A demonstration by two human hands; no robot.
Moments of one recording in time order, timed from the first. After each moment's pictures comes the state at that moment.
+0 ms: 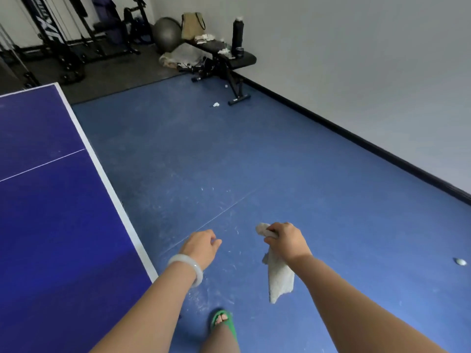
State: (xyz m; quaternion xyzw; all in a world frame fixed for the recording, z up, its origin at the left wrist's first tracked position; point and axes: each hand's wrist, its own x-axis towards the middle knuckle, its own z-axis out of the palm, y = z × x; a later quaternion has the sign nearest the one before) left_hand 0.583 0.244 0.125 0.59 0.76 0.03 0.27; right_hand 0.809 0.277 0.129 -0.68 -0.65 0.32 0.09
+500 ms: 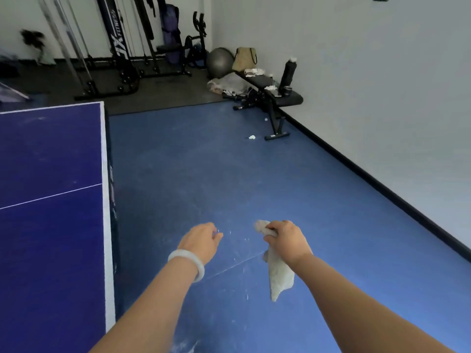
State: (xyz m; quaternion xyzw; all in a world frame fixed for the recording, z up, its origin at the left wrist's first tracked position) left_hand 0.500 0.487 0.165 0.53 0.80 0.15 0.23; right_hand 0.709 0.566 0.176 -0.58 -0.76 0.28 0.08
